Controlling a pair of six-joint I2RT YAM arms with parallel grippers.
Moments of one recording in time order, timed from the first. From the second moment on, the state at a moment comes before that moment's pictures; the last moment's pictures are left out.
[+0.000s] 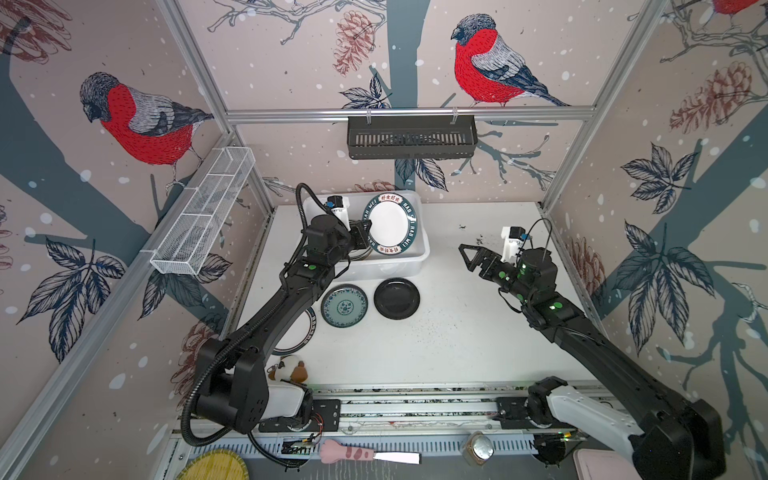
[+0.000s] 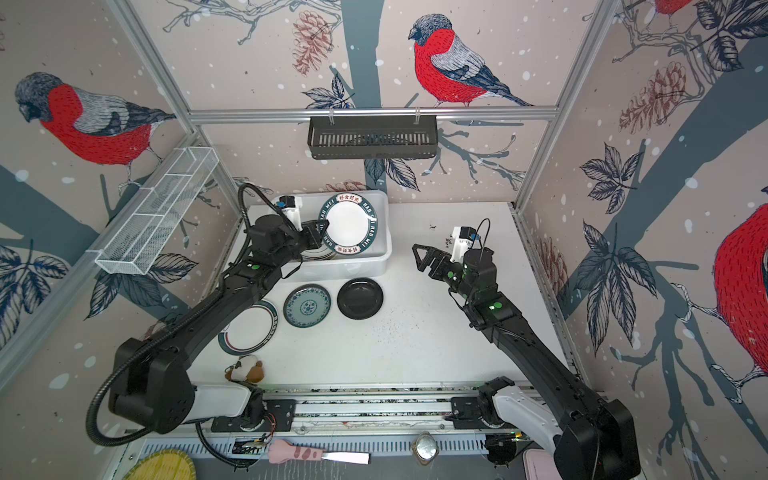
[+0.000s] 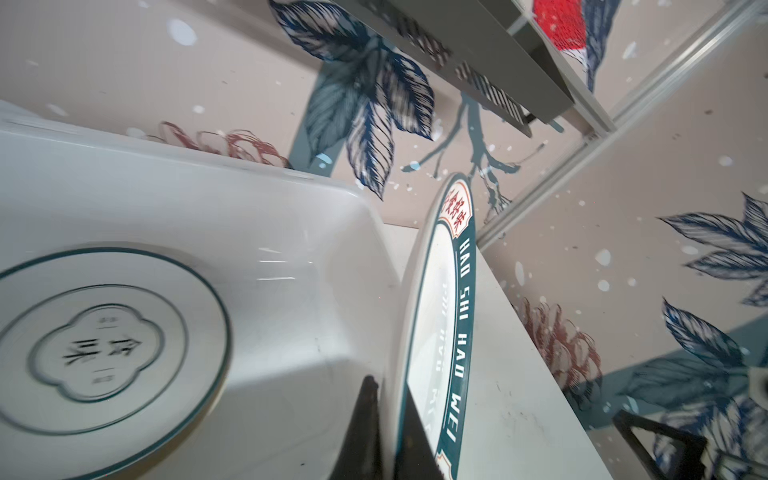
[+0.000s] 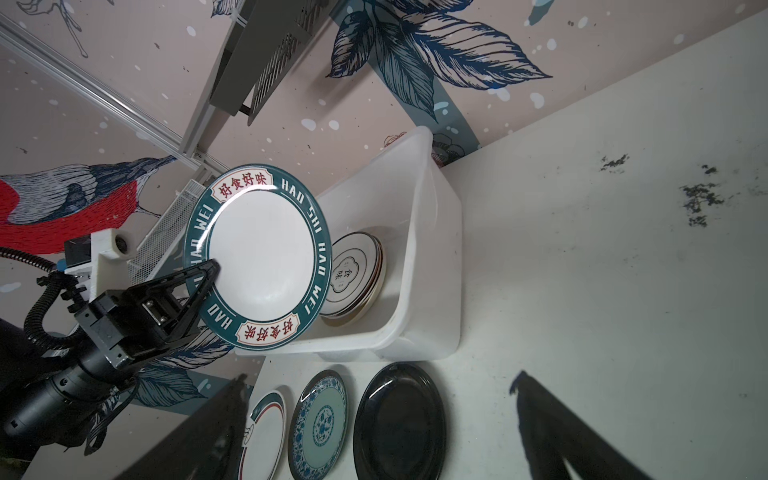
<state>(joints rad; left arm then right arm) -0.28 1.34 1.01 0.11 0.22 -0.50 0.38 0.99 0.70 0.07 -0.23 0.71</state>
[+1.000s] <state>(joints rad) 0.04 1.82 1.31 -0.16 0.26 -0.44 0.33 1.09 0.74 -0.01 -0.24 0.66</state>
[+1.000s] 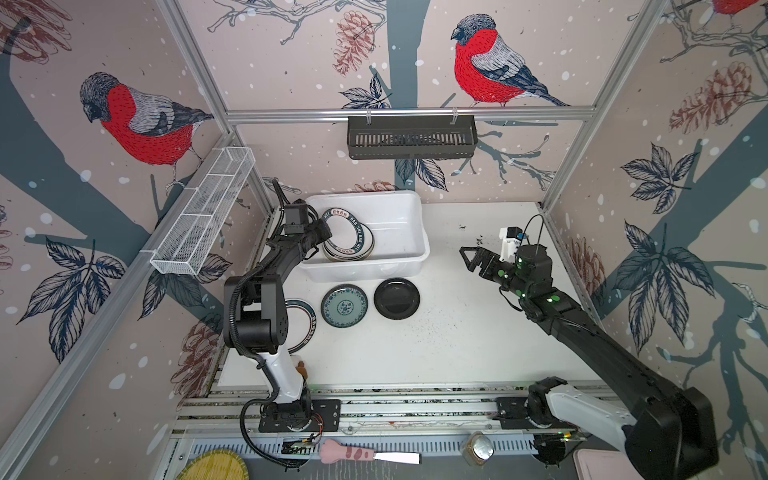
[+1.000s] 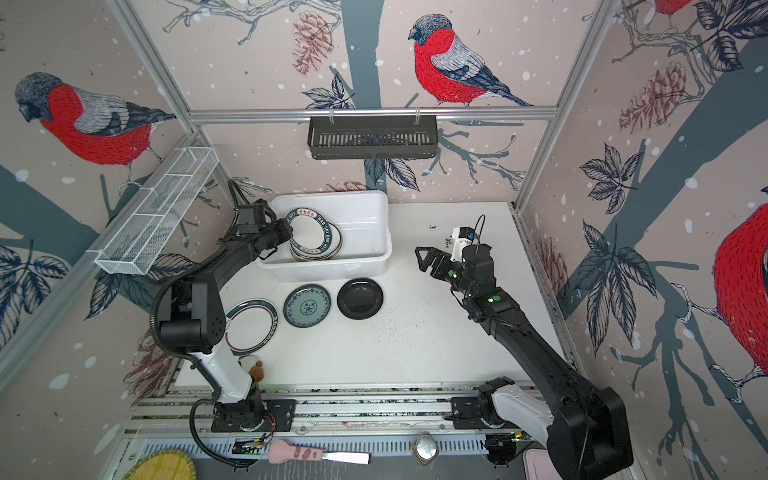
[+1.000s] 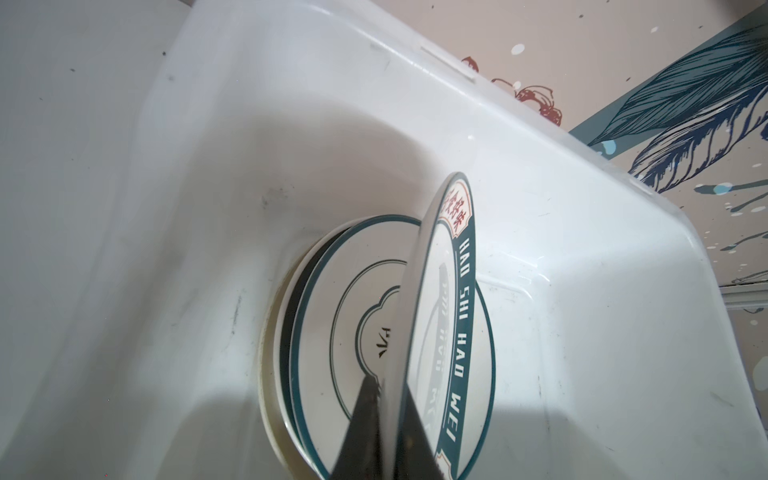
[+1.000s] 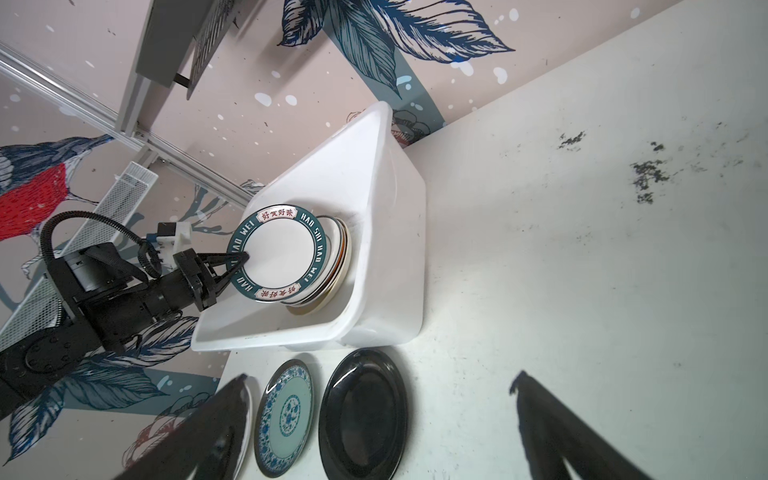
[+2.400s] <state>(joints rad) 0.04 1.67 1.37 -0.19 0.29 -0.45 0.35 1.37 0.89 -0.05 -0.34 0.58</state>
